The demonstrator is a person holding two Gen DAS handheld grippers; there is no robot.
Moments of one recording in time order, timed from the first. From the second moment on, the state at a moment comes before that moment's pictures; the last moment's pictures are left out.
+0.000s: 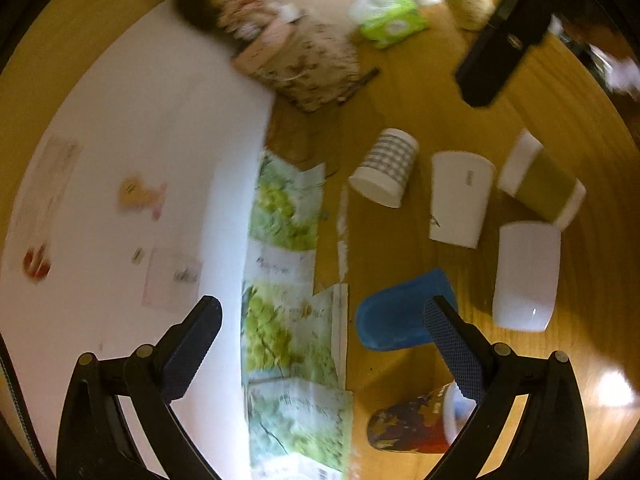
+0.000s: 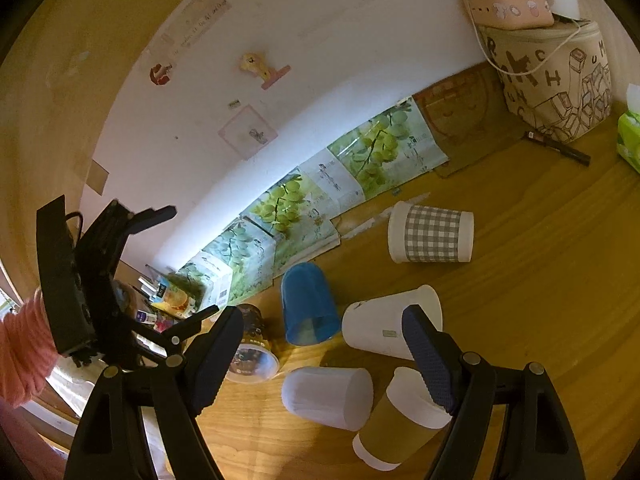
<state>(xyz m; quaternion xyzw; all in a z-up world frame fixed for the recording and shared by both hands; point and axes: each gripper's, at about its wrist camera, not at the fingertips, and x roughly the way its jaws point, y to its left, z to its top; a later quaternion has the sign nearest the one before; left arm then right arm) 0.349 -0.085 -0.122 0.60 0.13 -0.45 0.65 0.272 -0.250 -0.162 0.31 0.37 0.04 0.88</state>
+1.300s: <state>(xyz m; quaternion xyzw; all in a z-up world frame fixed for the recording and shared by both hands) 0.370 -0.098 -0.240 0.68 0.16 -0.60 0.39 0.288 -0.268 -0.184 0.32 0.39 0.00 0.86</state>
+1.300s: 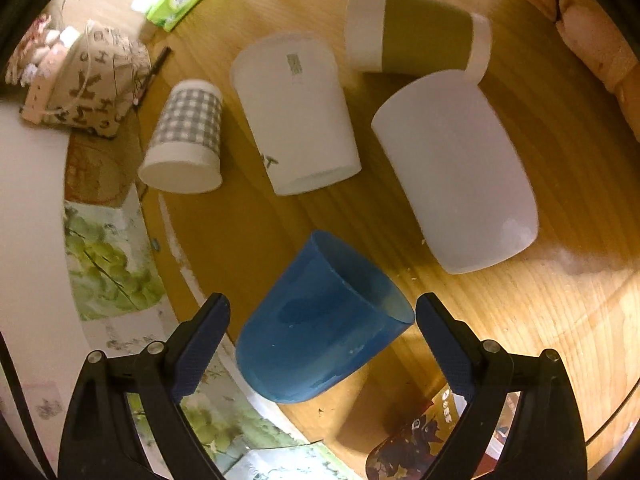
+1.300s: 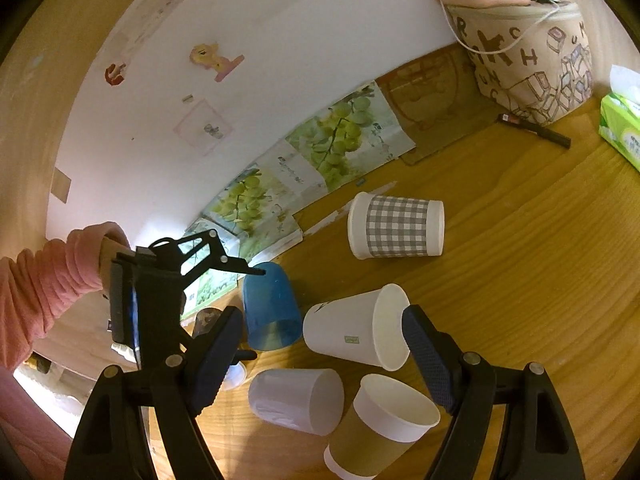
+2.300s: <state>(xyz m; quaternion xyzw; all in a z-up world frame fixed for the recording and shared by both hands) 0.391 -0.132 -0.270 0.63 0.26 -0.62 0.39 0.288 -0.281 -0.190 0.34 0.40 -0.02 0.85</state>
